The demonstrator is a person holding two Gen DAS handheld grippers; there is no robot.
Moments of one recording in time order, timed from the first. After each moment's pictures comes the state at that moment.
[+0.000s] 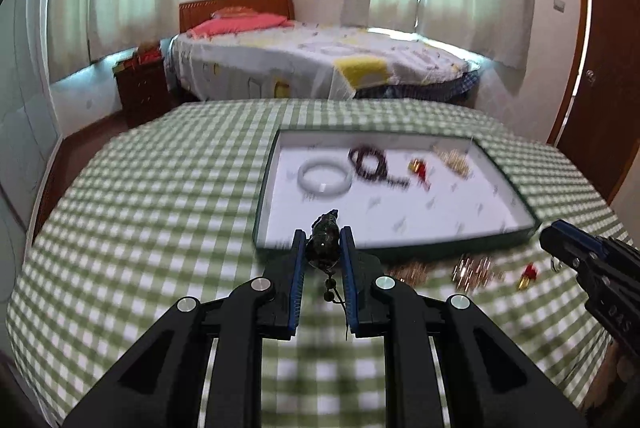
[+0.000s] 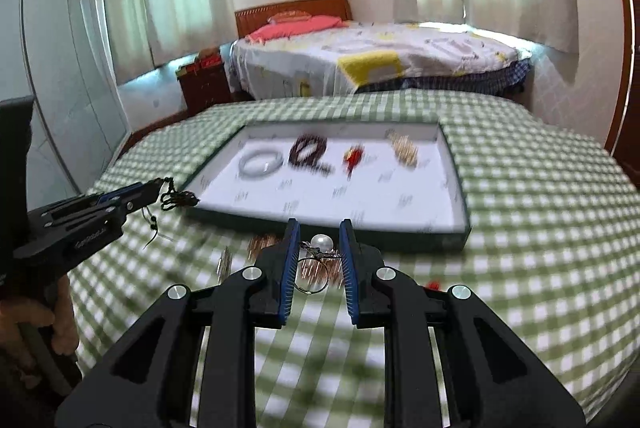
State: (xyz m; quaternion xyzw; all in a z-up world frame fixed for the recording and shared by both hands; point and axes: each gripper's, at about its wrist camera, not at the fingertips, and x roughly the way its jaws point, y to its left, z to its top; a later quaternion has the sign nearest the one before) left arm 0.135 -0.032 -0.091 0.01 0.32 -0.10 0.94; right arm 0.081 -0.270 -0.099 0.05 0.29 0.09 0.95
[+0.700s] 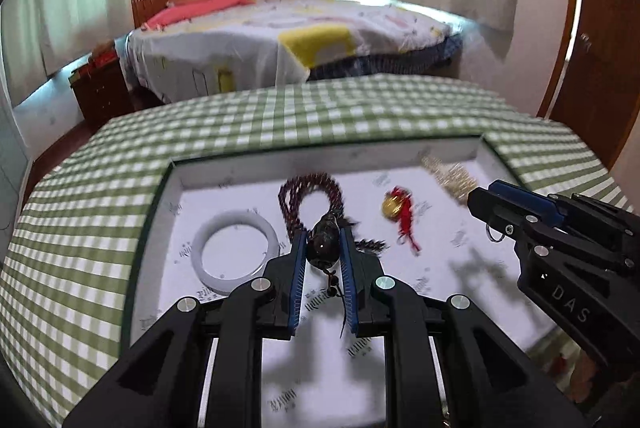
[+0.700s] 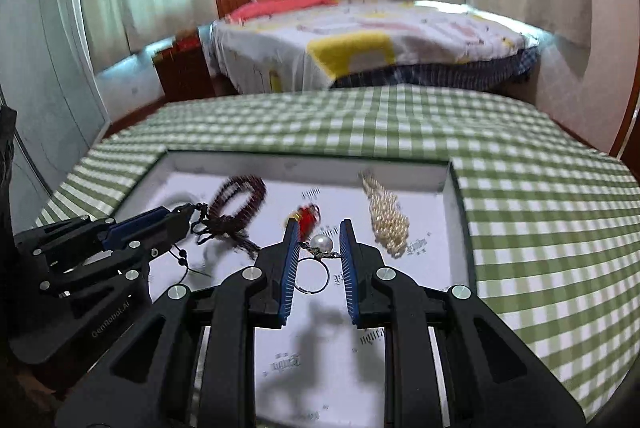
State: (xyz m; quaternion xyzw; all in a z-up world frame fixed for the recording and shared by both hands) left arm 0.278 -0.122 -0.142 0.06 0.38 -0.13 0.91; right arm 0.254 -0.290 -0.148 0.03 0.37 0.07 0.93
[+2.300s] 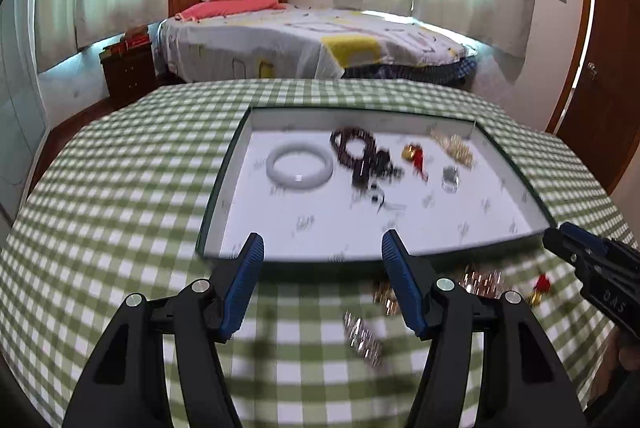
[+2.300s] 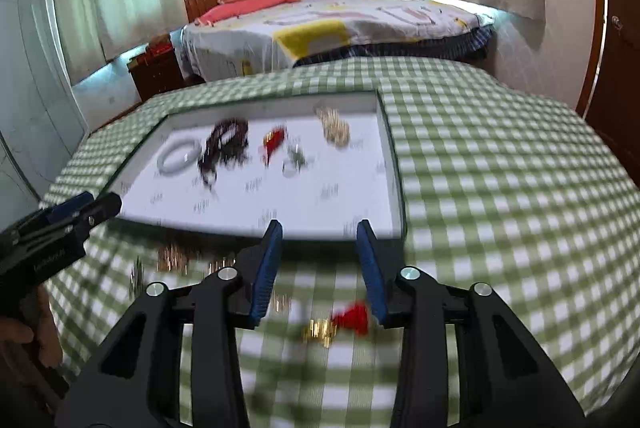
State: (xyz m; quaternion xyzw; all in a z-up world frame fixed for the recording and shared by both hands) left arm 0.175 -0.061 -0.135 0.01 0.36 -0.10 0.93; right arm 0.114 -0.307 -0.150 0.05 0.37 0.02 0.93
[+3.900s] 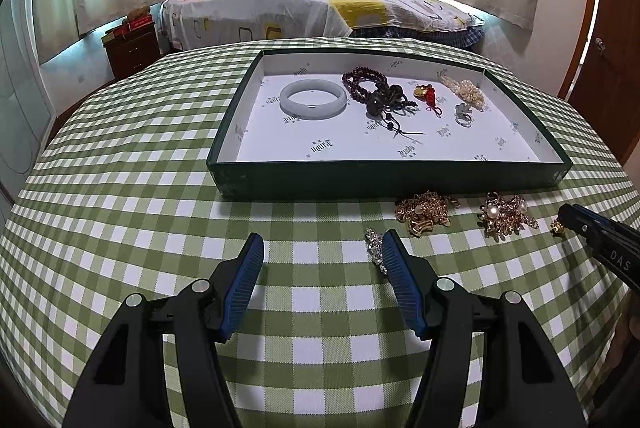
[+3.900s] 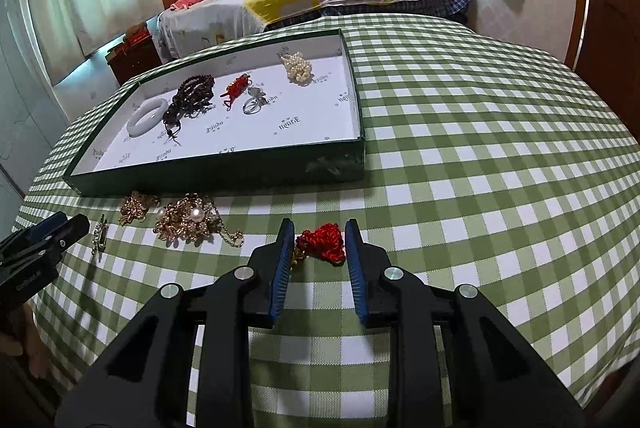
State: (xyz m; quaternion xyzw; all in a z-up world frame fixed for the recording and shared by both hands) left arm 0.146 -0.049 -0.164 0.03 0.40 -0.09 0.91; right arm 0.104 -0.325 -0.177 0.07 0.40 -0.02 0.91
